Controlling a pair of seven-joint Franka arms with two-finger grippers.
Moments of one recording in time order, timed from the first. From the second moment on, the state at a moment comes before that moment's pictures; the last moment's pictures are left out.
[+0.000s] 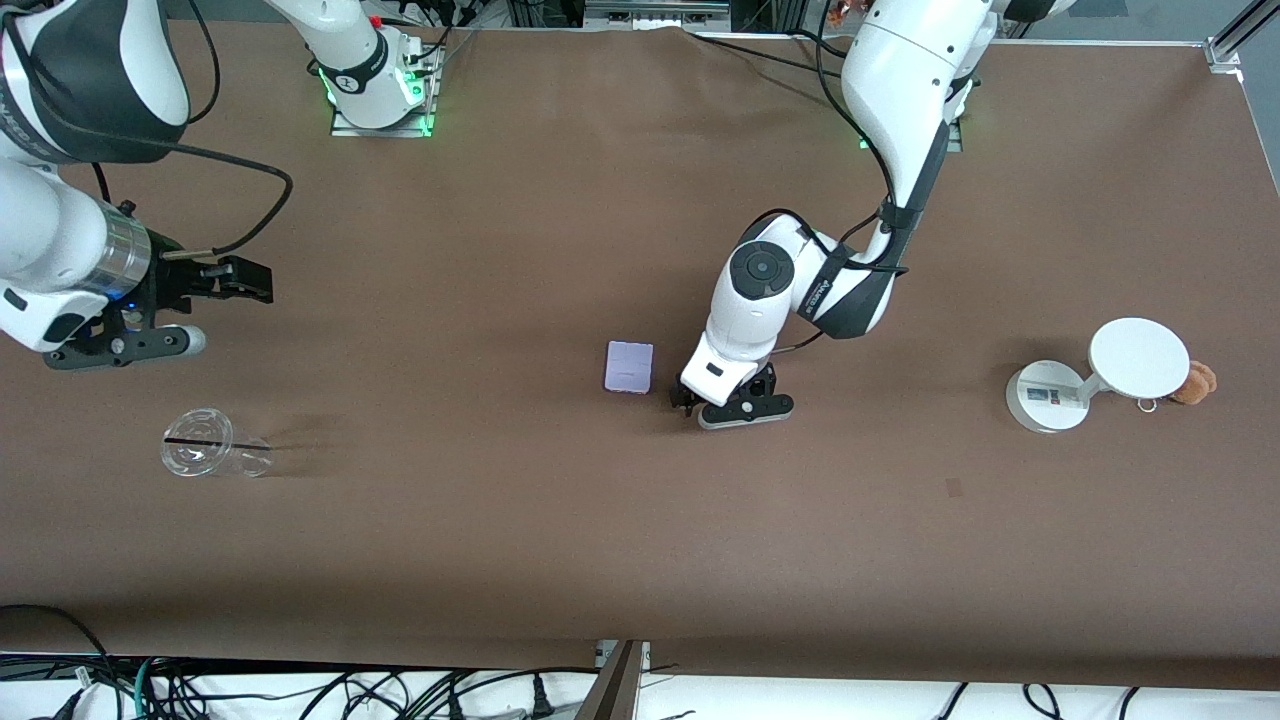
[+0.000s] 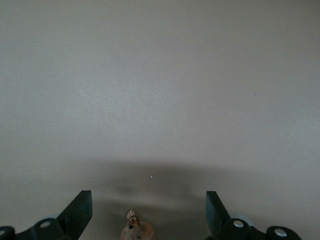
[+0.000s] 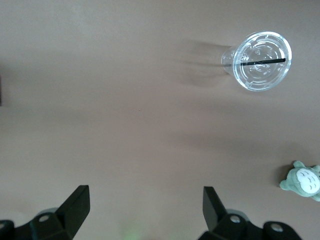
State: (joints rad) left arm -0.61 0.71 0.03 -1.60 0.04 2.49 -0.81; right arm 0.08 0.27 0.03 -1.43 -0.02 1.52 -0.03
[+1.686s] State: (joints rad) left arm -0.52 0.57 0.04 -1.68 0.04 2.29 -0.69; right arm 0.47 0.66 0.04 -1.43 0.00 2.04 0.53
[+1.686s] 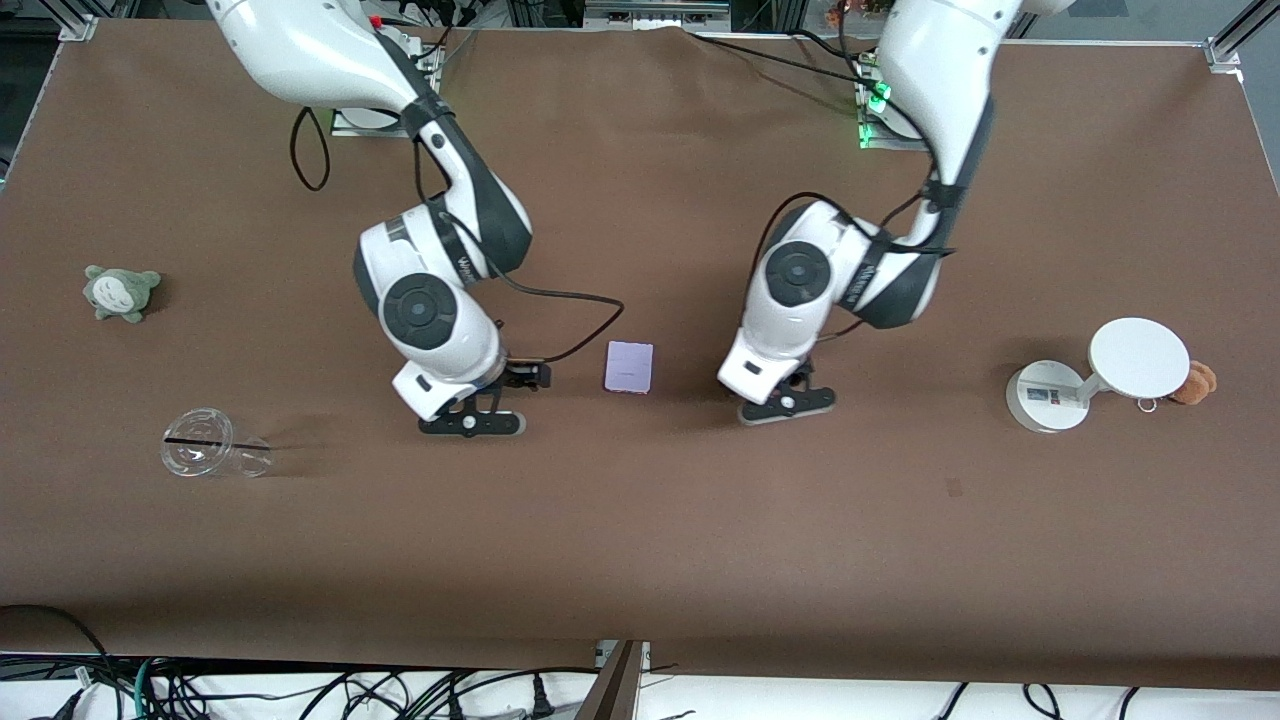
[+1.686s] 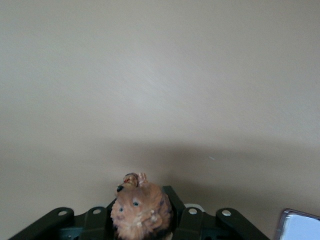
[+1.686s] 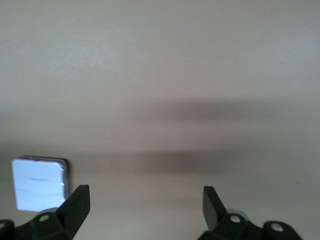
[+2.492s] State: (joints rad) left arm -0.29 0.48 0.25 -1.87 0.04 2.31 -0.07; right arm 0.68 0.82 0.04 -1.43 -0.09 2.31 0.86
